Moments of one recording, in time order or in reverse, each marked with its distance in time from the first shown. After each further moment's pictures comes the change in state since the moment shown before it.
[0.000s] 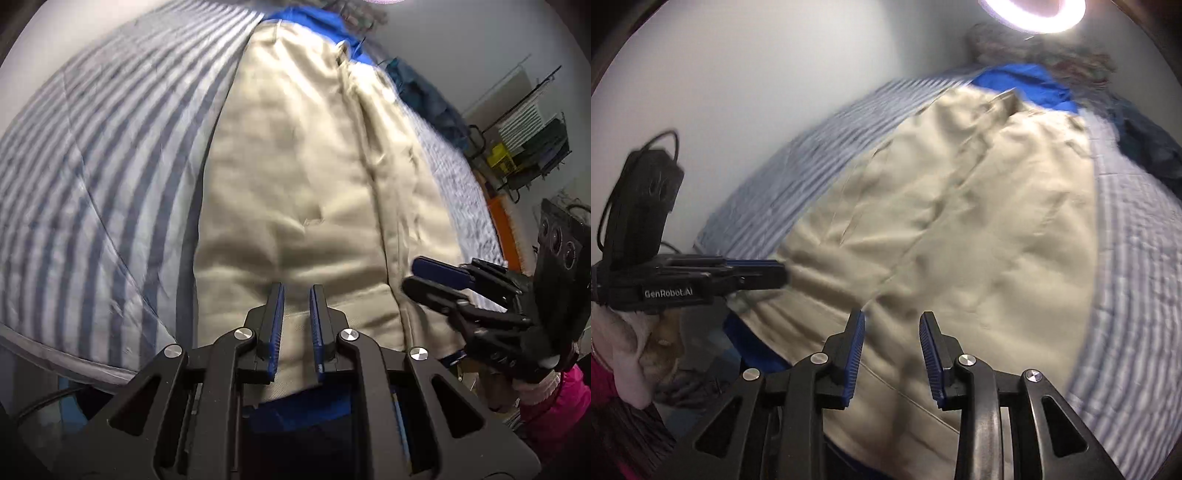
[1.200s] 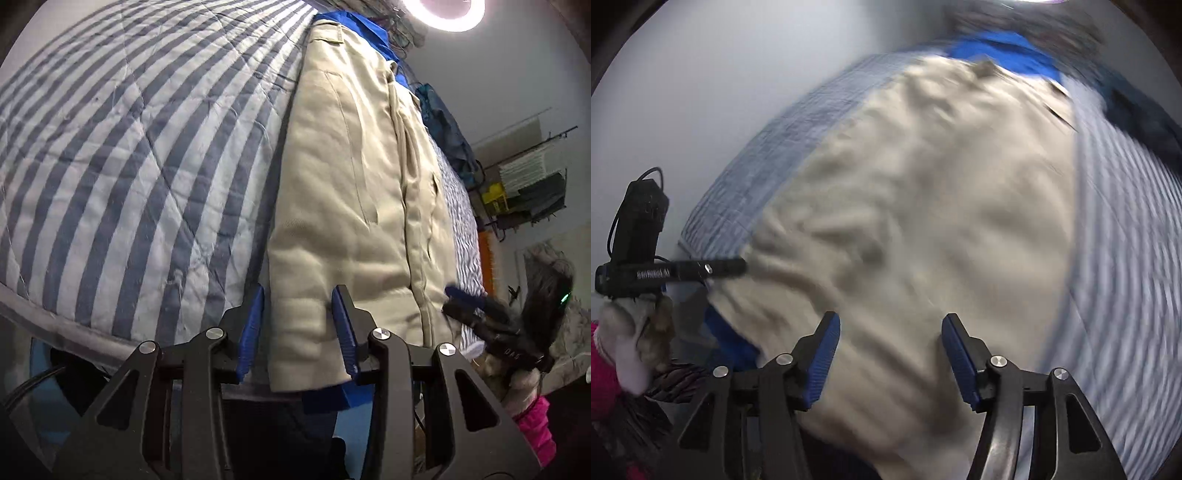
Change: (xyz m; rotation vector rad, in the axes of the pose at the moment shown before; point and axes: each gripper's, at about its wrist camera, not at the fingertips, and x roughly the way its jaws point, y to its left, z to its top) left arm -0.018 0.059 -0.015 -0.192 0.020 -0.109; right arm -0.030 -0.058 -0.027 0.172 0.080 0.000
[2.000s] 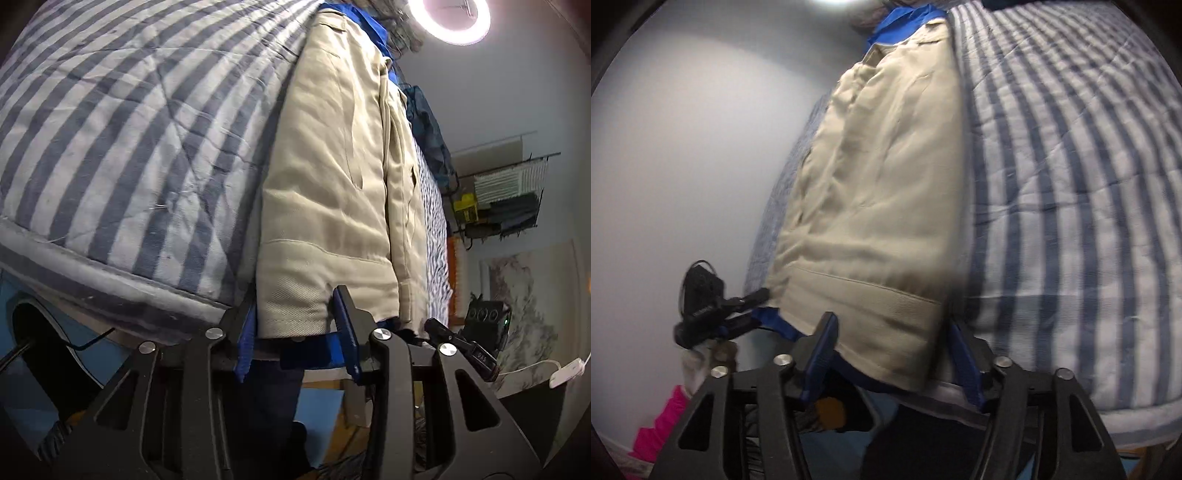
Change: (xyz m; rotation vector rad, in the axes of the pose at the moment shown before) left arm -0.006 0.012 -0.025 -0.104 0.049 -0.131; right arm -0.003 -0.064 -0.070 0.383 -0.098 0.364
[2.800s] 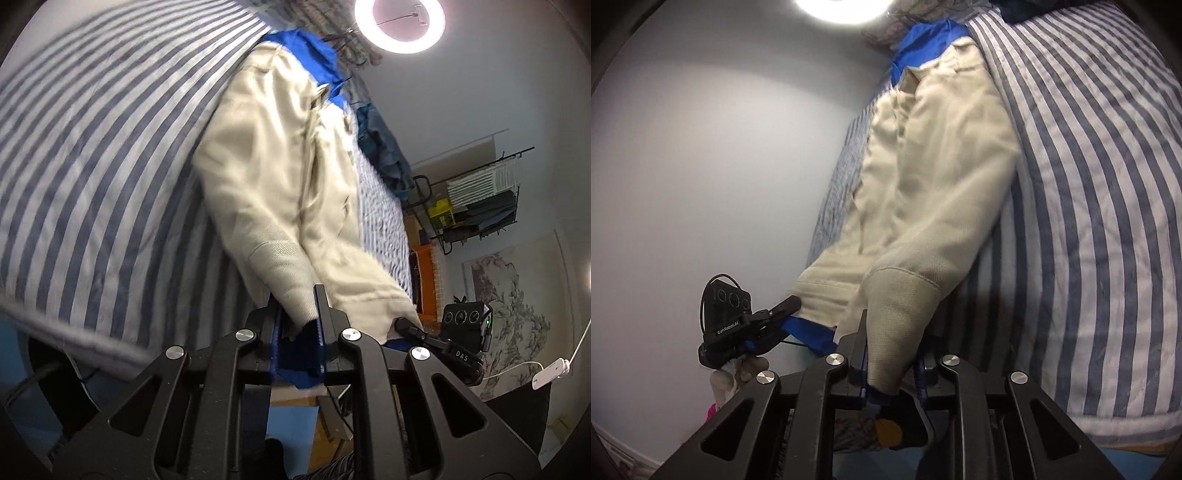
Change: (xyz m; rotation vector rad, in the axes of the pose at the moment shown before) left arm -0.034 -0.086 0.045 0.076 -0.083 -0.080; right arm -0.038 0.035 0.041 0.054 -0.099 0.158
